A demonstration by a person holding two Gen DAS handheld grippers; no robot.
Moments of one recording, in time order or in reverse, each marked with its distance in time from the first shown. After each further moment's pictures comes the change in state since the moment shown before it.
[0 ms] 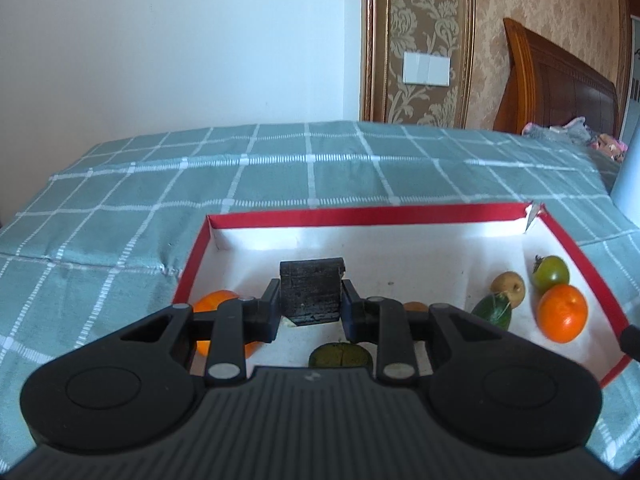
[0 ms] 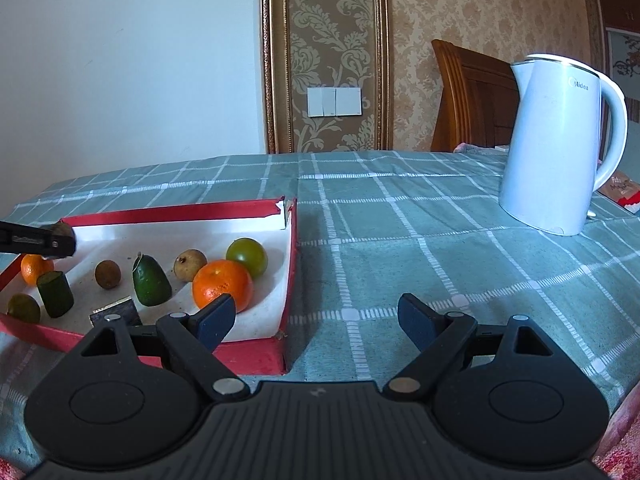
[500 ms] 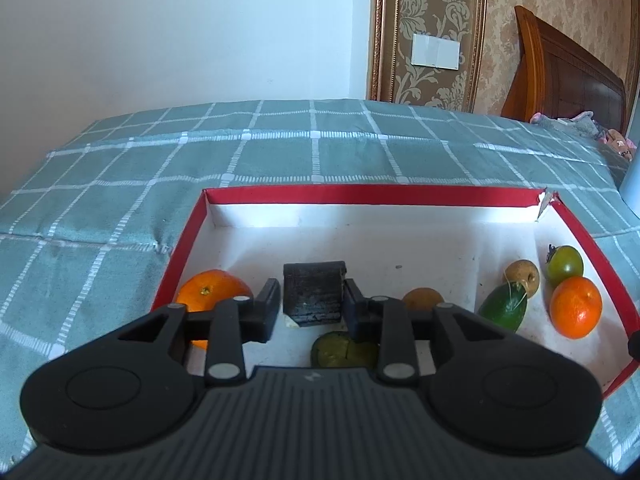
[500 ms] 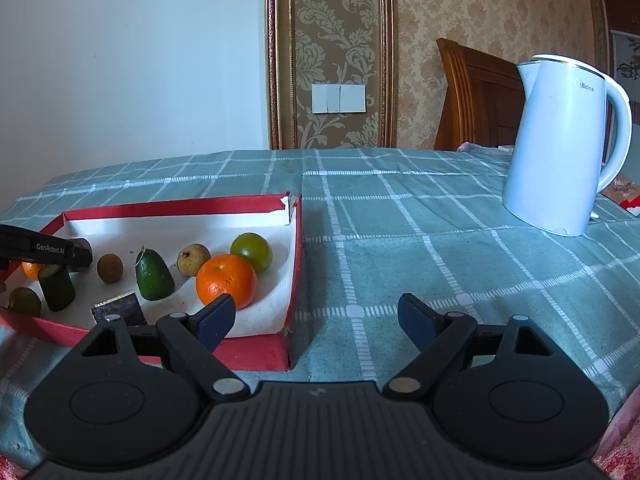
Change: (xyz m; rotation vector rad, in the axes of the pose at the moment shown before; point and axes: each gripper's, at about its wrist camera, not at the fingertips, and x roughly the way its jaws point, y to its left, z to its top) left arm 0.012 0.001 -0.003 -0.027 0.050 0.008; right arm 0.002 0.002 -0.001 -0.014 0.011 0.000
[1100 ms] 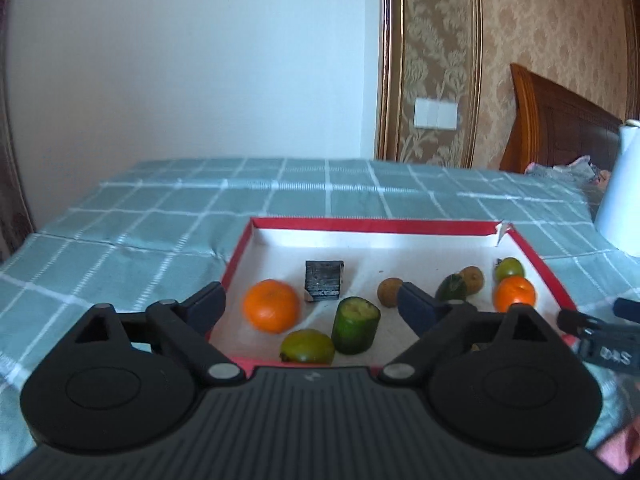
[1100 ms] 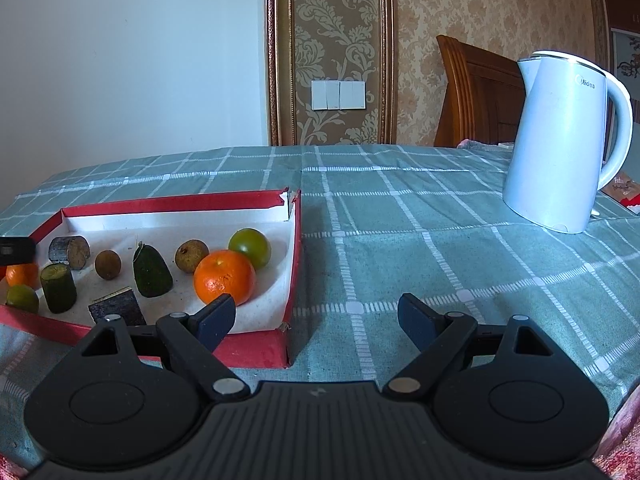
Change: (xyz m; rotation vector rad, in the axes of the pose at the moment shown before) left arm -0.111 -0.004 -0.042 -0.037 -0.201 0.048; right arm 0.001 -0.001 -0.001 -0.002 0.007 0.000
